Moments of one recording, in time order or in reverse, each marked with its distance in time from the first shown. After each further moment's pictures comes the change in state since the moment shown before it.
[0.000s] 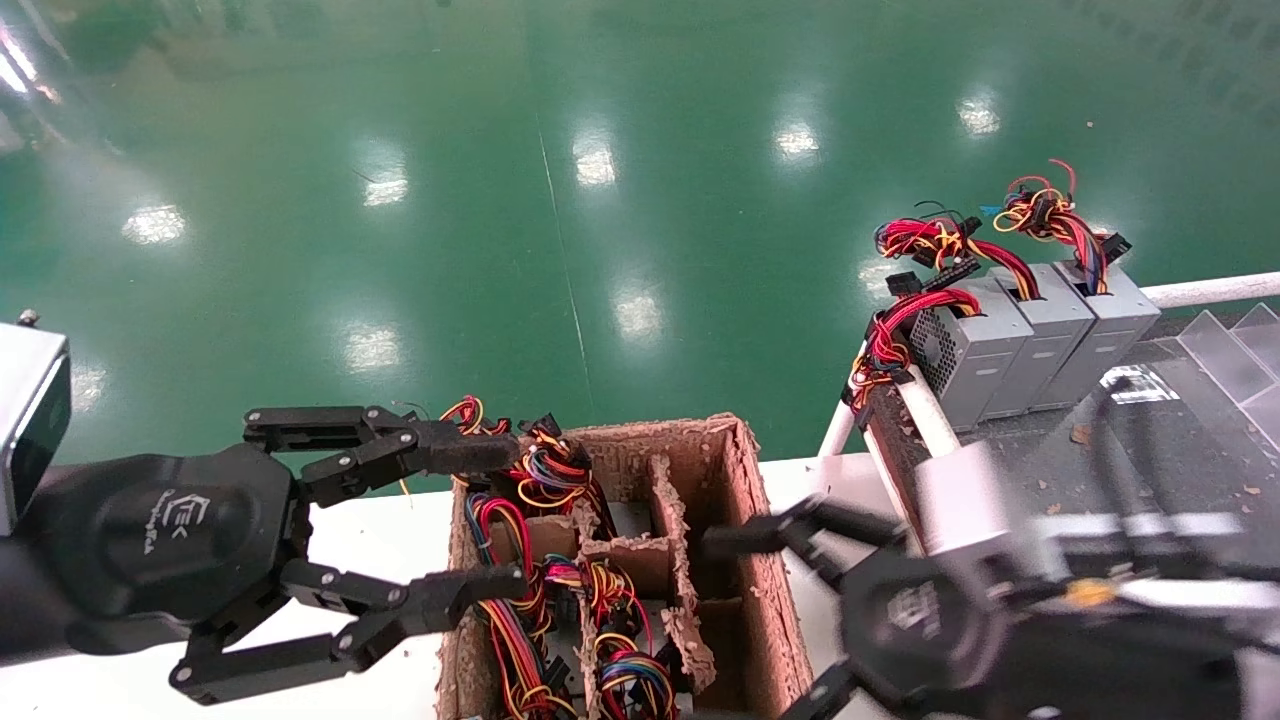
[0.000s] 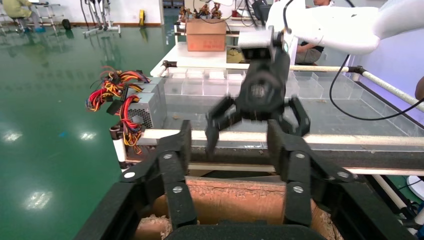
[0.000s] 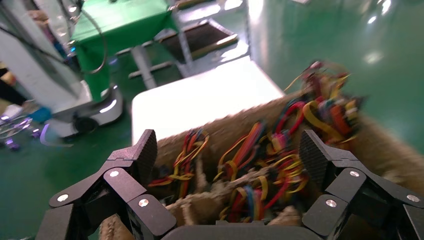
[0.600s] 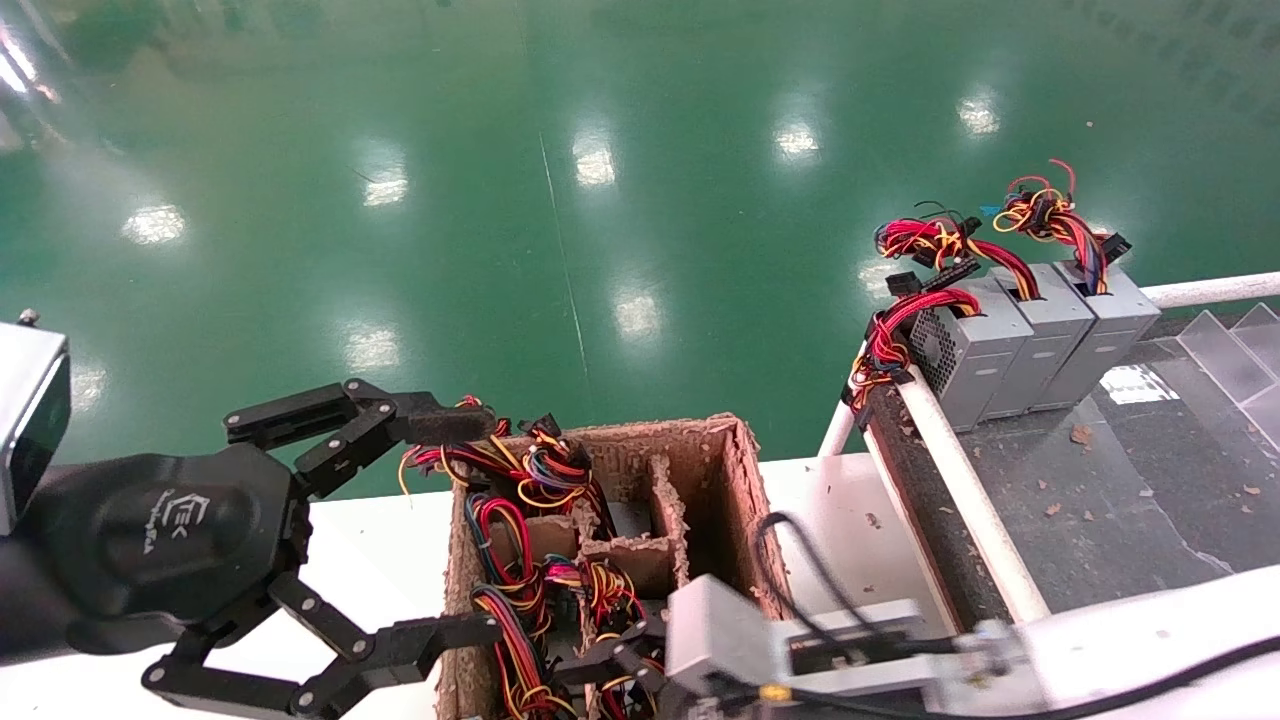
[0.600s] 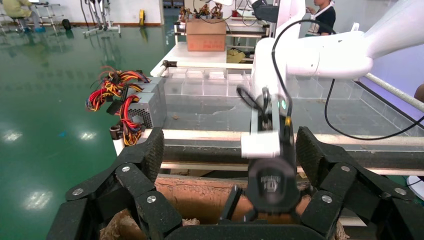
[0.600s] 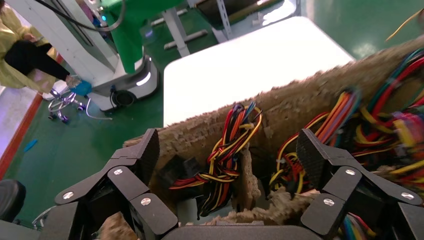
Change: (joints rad) left arm 0.000 0.000 0.000 0.000 0.000 0.000 0.000; right arm 0.003 -0.232 -0.163 -0.040 -0.199 0.067 0.039
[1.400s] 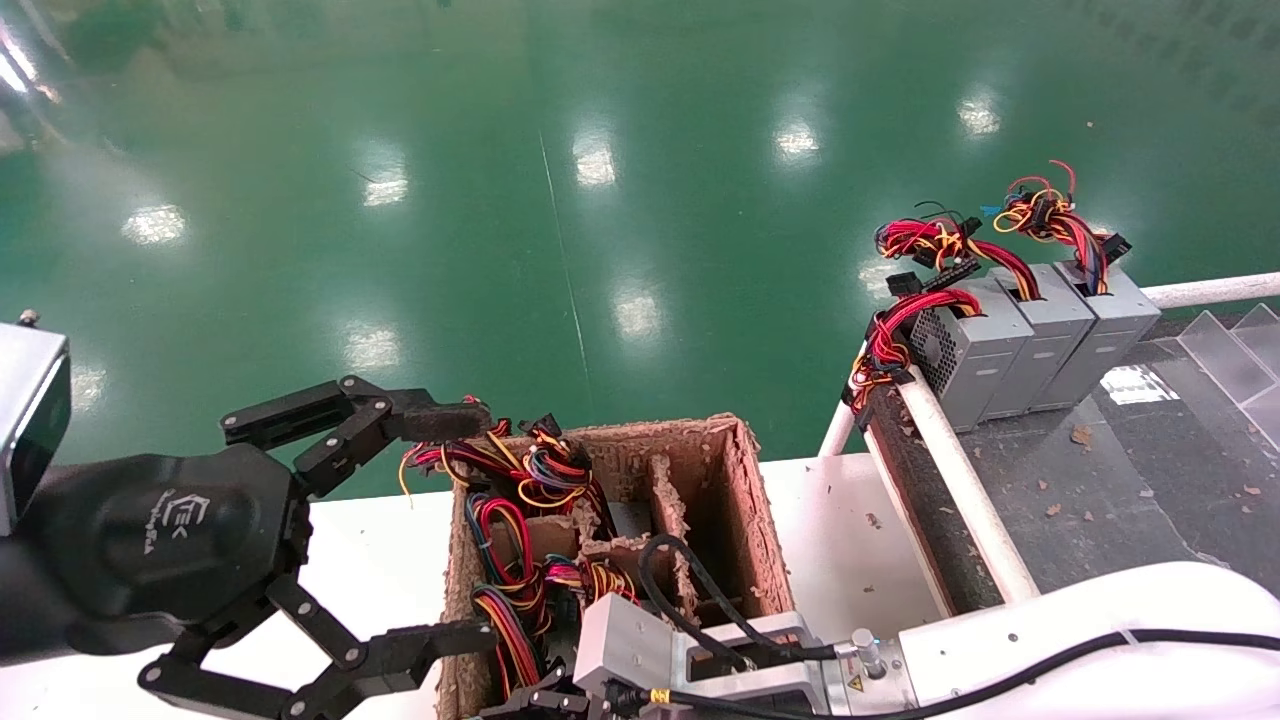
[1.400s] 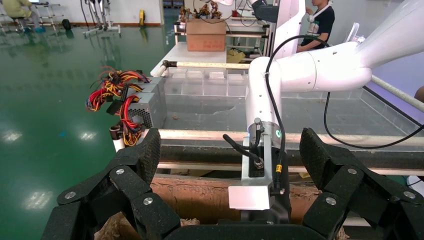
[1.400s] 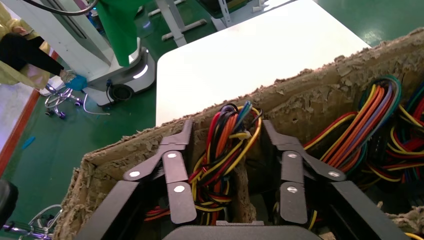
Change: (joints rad) left arm 0.000 0.000 0.001 0.000 0.000 0.000 0.000; right arm 0.003 -0.135 -0.069 -0.082 -0.107 0.074 -0.006
